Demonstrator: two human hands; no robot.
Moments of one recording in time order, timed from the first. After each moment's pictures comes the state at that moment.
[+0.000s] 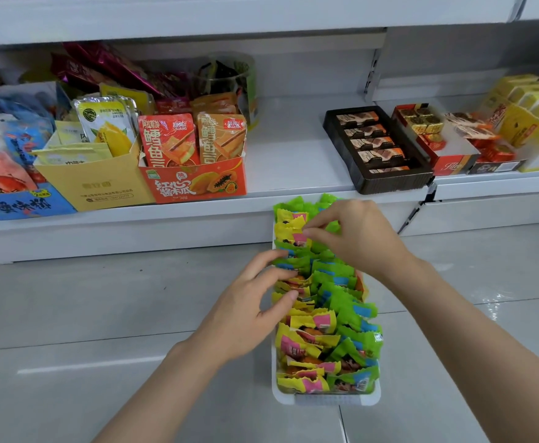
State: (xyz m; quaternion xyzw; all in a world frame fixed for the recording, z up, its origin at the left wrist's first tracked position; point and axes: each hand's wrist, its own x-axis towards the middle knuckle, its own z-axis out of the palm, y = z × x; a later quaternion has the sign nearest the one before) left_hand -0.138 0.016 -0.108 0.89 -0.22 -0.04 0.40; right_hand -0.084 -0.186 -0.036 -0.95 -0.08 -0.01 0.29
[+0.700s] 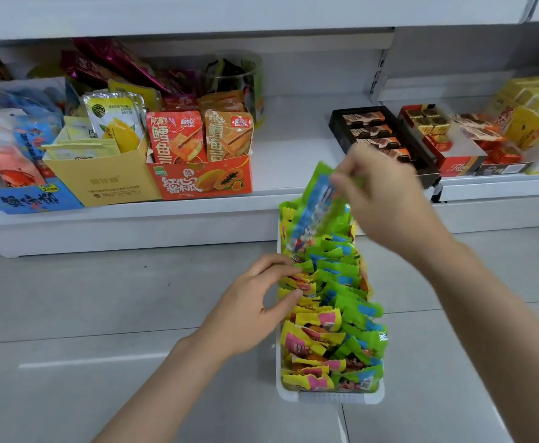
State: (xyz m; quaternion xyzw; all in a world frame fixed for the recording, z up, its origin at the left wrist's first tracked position) left_hand -0.138 0.019 -0.106 0.88 -0.22 -0.04 0.41; right_hand -0.086 -0.187 0.008 -0.92 -0.08 -0.16 0.35
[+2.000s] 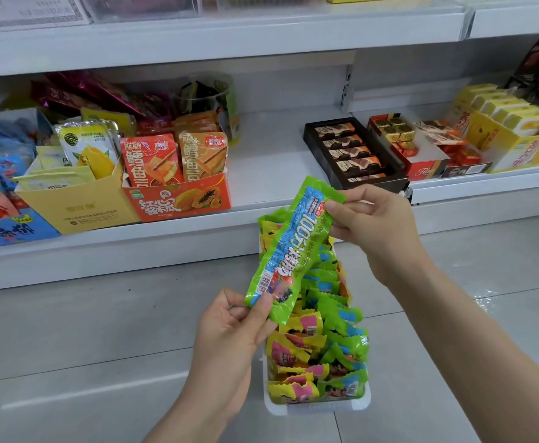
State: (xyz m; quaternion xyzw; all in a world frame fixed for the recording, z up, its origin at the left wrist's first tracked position) left_hand -0.180 -0.014 -0.068 0.54 0.17 -0.08 0.82; right_hand -0.096 -0.203 -0.019 -0.69 0.14 -0.07 0.71
